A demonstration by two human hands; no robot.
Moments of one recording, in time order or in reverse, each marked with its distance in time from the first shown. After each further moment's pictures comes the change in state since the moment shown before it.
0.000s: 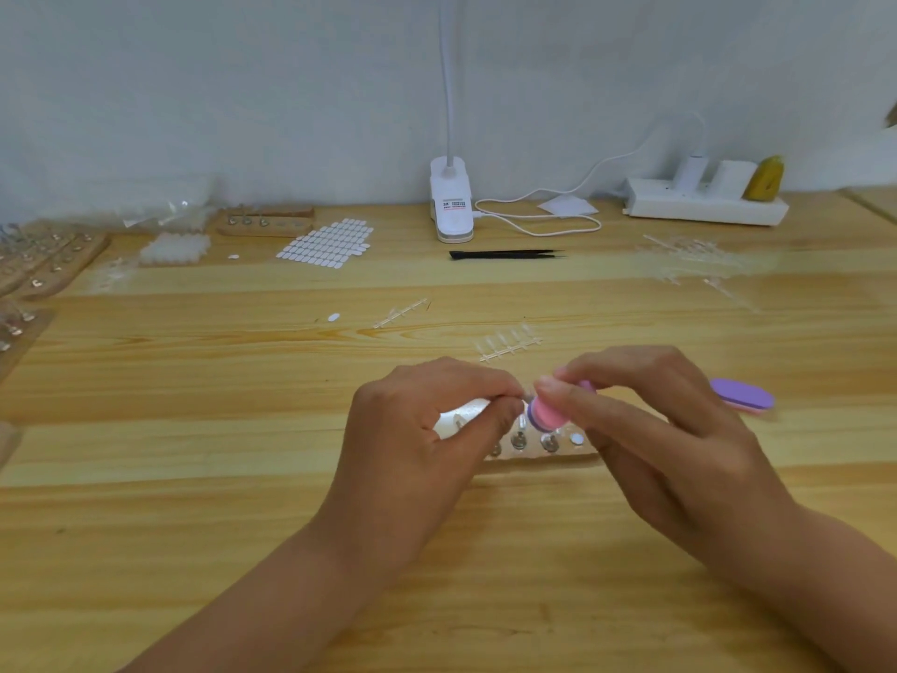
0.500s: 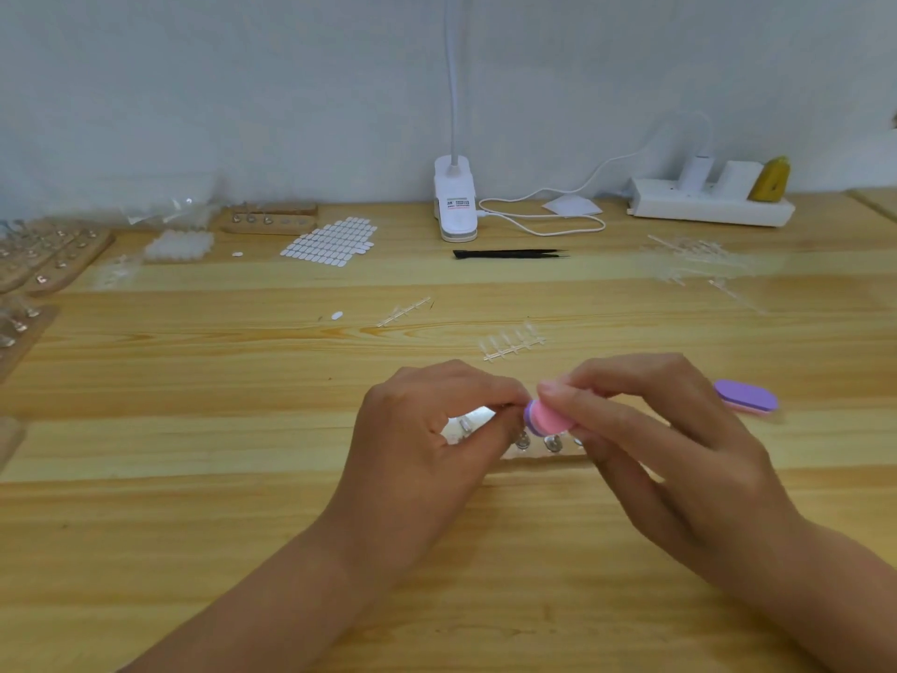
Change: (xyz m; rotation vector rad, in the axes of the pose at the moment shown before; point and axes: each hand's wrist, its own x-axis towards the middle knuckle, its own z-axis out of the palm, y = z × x) left_hand 0.001 0.002 0.002 0.052 -0.033 0.049; right_hand -0.003 -0.005 0.002 0.035 0.043 0.032
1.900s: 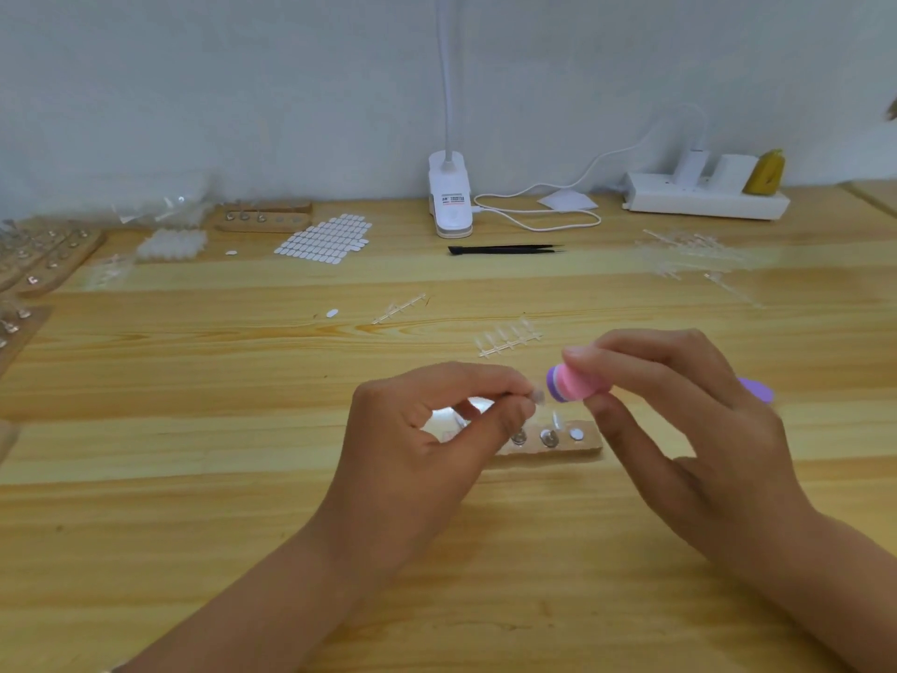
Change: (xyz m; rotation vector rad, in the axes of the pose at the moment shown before) left_hand -0.001 0.006 -0.003 -0.203 0.024 -0.089; right_hand 0.003 0.002 -0.004 0.020 0.091 0.094
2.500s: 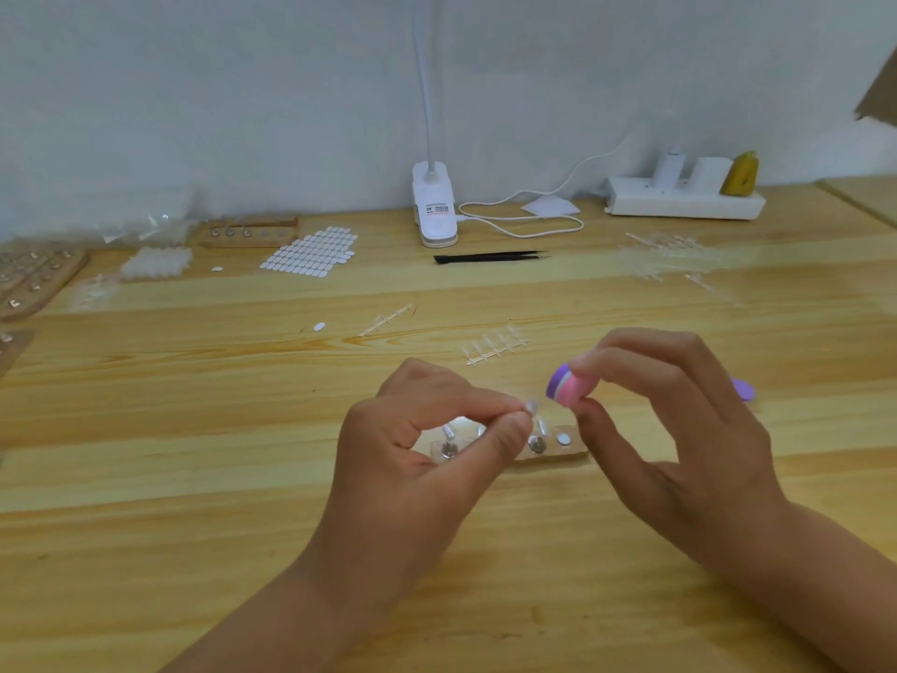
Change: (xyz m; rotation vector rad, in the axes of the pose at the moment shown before) left_hand -0.005 0.004 0.004 -0.056 -0.006 0.010; right_hand 0.000 -0.001 0.002 -0.042 0.091 -0.070
